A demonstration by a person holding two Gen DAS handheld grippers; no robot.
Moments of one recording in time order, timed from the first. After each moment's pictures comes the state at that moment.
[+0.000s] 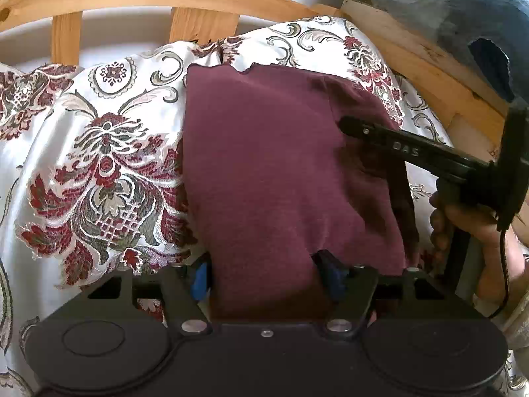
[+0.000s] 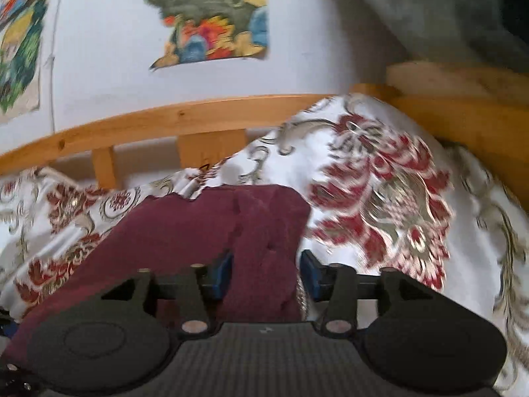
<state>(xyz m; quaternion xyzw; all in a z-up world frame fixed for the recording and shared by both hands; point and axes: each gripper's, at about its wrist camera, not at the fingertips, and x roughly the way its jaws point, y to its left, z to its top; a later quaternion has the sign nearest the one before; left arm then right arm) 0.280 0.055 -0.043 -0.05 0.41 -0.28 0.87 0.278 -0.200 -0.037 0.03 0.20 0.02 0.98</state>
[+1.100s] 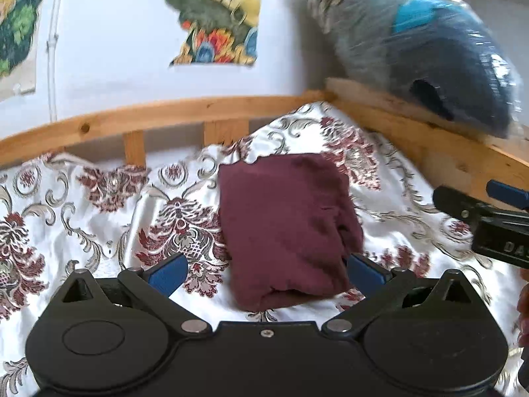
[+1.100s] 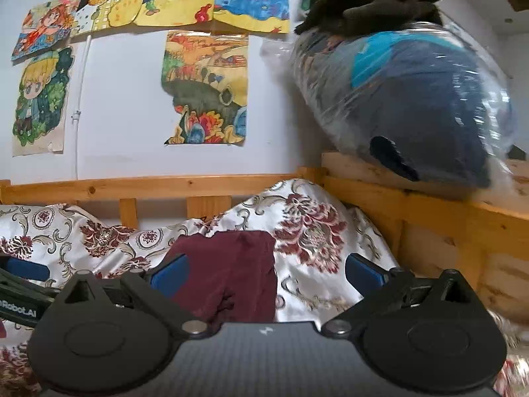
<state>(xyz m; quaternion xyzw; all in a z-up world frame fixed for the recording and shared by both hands) 0.112 0.089 0.052 0.02 0.25 -0.21 0.95 0.024 -0.116 0.049 0.00 0.10 -0.10 0.99</state>
